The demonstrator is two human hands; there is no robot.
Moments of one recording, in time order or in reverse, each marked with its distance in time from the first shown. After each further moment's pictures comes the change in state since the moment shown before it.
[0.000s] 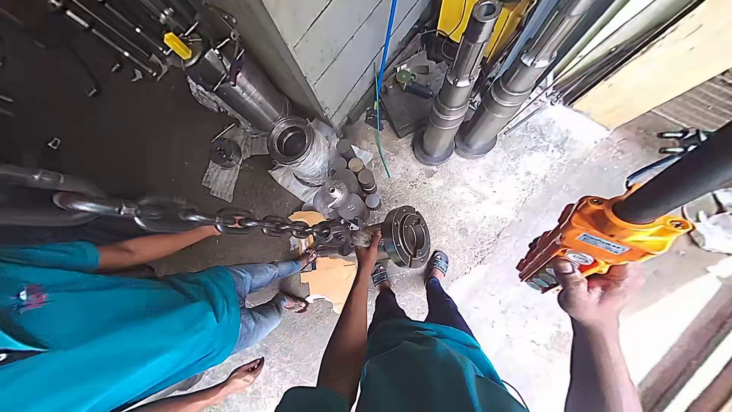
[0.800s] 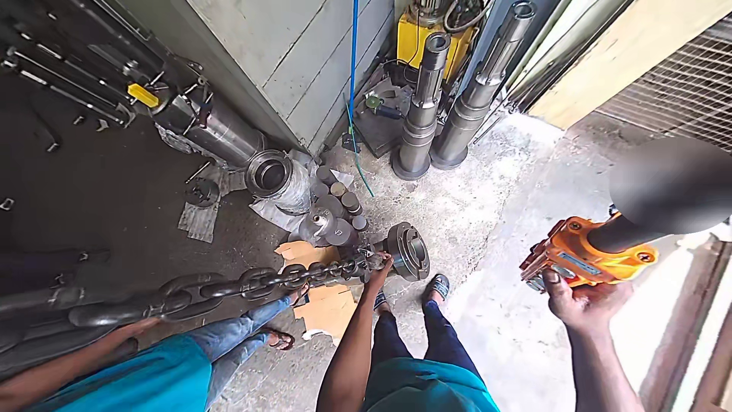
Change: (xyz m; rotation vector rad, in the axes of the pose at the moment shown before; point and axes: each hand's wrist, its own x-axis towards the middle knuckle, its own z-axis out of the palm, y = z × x) left_hand 0.014 -0.027 0.045 -0.022 -0.447 0.004; right_hand -0.005 0.023 0.004 -0.260 0.182 -0.067
